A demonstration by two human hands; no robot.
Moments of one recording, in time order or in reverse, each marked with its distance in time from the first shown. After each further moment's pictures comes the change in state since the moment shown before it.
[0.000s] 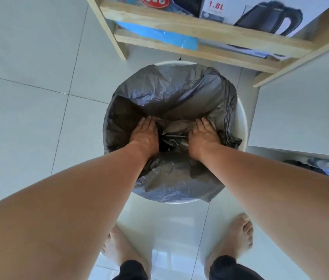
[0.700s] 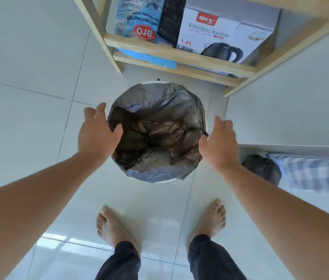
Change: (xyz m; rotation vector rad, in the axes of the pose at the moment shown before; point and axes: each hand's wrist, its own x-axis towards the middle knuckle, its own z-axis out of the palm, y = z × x) left_hand -0.165 -0.053 -0.041 -0.751 0.649 -0.444; right_hand -0.155 0.056 -0.005 0.919 0.570 0.461
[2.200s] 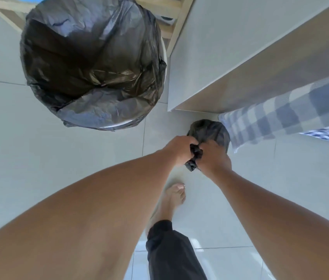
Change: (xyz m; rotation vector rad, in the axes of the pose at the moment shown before) left_hand -0.145 0.265 0.246 -0.302 -0.928 0.426; right_hand -0.040 0.246 0.064 -0.133 -0.307 0.211
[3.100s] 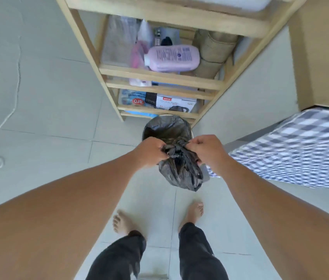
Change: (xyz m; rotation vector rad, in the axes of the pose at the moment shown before) left_hand -0.431 0.132 -0.289 0.078 0.287 -0.034; right_hand -0.319 -0.223 -0.344 0.773 0.004 -0.190
